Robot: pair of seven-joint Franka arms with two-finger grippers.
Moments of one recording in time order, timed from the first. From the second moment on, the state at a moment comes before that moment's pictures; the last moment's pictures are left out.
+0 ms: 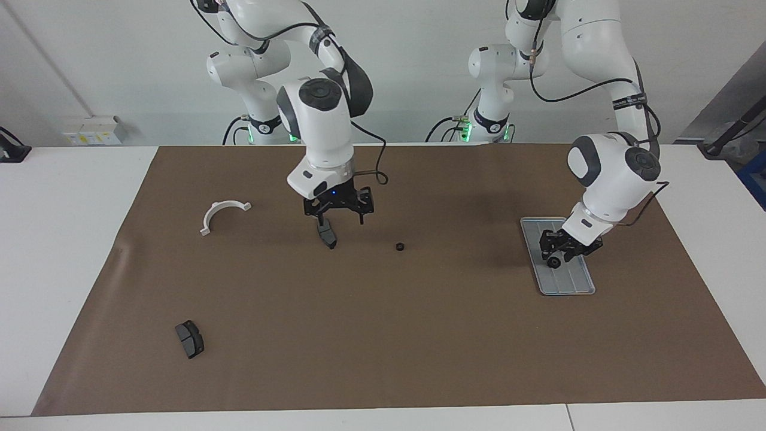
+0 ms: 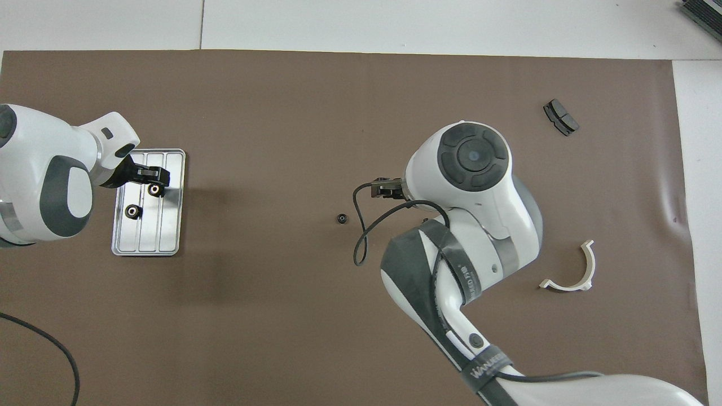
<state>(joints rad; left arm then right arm) -0.01 0.27 0.00 -1.95 -0.11 2.25 0.22 0.52 0.27 -0.02 -1.74 -0.01 2.10 0.52</state>
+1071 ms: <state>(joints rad) 0.01 0.27 0.00 -2.05 -0.08 2.34 0.22 0.69 0.51 -0.02 -1.71 -0.09 2.33 0.67</state>
